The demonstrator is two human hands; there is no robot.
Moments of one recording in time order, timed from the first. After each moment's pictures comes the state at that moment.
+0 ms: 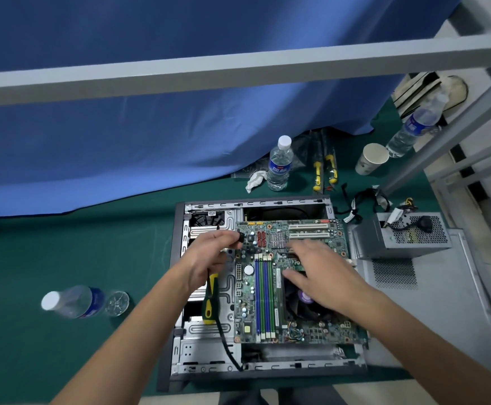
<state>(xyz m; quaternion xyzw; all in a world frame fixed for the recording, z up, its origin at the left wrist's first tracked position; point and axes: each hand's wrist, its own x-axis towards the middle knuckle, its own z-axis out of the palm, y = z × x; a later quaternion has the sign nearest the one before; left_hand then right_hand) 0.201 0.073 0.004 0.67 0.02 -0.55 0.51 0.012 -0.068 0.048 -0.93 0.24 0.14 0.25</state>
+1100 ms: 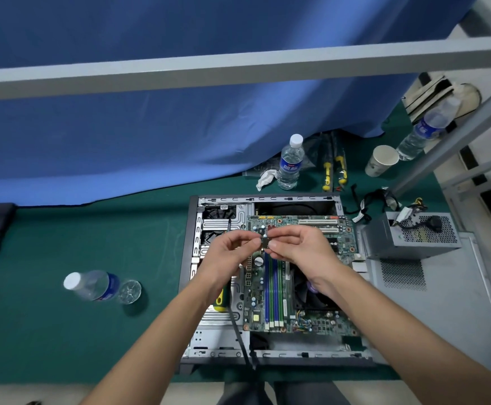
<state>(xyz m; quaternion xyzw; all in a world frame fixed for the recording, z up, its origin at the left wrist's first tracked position) 0.156 0.097 0.022 0.69 -0.12 -0.45 0.56 0.044 -0.042 0.033 -0.55 0.39 -0.04 0.73</state>
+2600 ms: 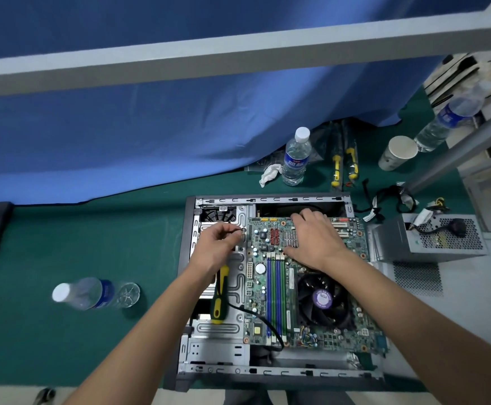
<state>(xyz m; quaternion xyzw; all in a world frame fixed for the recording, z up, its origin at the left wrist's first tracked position) 0.197 0.072 -0.013 0.77 -0.03 -0.41 0.49 0.074 -0.102 -0.023 -0.93 0.25 0.20 0.16</state>
